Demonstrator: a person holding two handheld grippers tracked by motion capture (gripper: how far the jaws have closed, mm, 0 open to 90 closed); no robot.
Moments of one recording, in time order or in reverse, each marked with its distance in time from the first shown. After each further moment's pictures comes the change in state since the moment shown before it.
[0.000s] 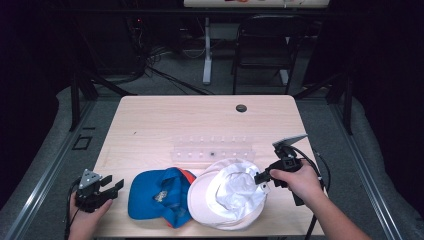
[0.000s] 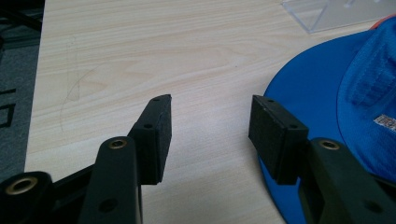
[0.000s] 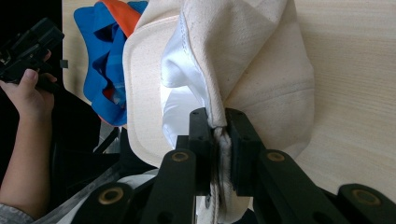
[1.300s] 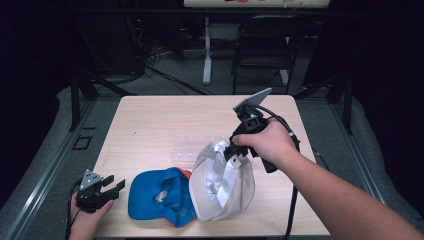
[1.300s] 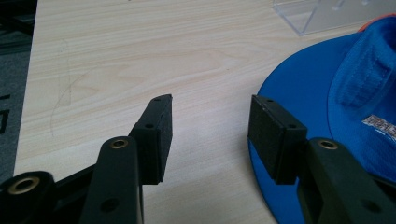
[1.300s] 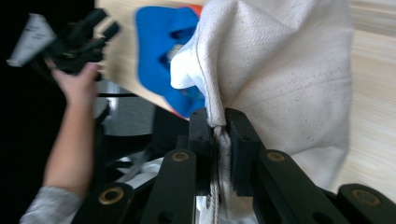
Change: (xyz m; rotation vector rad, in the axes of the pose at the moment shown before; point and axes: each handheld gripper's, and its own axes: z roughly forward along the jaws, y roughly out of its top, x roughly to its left) left arm -0.004 -0.001 0.000 -0.021 -0.020 0.008; right arm 0.163 0.043 -0.038 0.124 -0.119 -0.074
